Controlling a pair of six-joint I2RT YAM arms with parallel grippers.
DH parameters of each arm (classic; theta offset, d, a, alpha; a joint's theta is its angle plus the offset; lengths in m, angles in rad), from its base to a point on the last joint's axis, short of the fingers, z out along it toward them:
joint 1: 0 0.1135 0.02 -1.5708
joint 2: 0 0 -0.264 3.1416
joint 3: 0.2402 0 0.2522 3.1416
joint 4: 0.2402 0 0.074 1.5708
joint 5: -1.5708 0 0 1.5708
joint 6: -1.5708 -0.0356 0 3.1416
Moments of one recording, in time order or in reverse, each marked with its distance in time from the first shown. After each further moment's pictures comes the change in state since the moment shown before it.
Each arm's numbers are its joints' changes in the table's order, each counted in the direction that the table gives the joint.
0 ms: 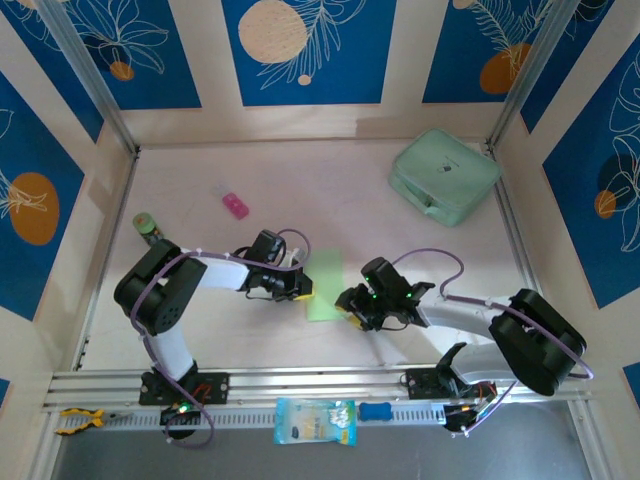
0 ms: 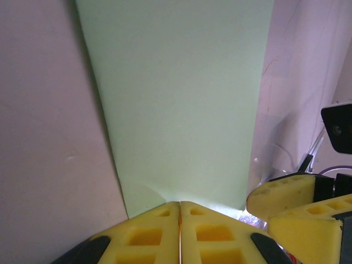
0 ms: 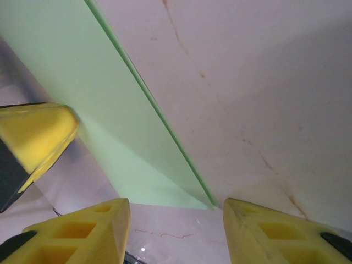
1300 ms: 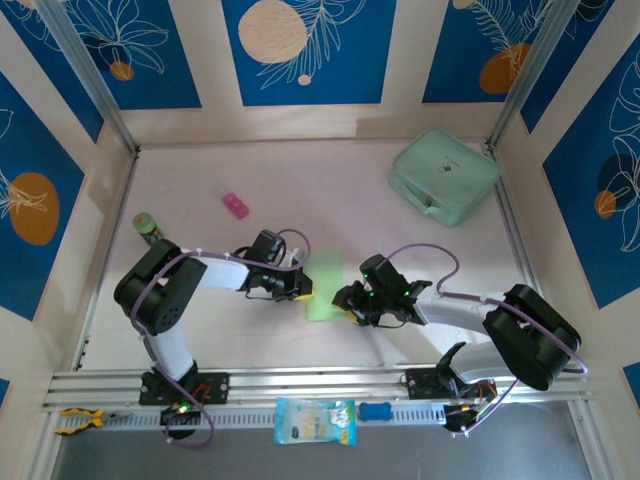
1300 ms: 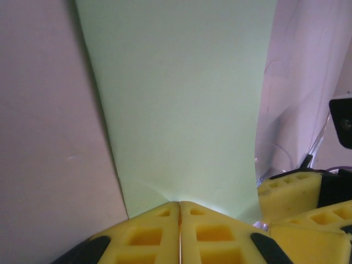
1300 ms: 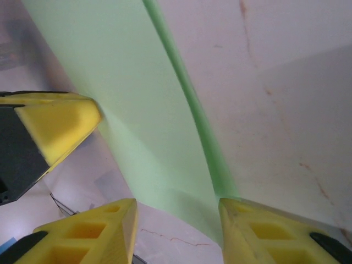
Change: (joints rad) left arm 0.001 0.000 0.000 0.002 -0.001 0.000; right arm -0.011 0.034 0.011 -0.072 0.031 0.090
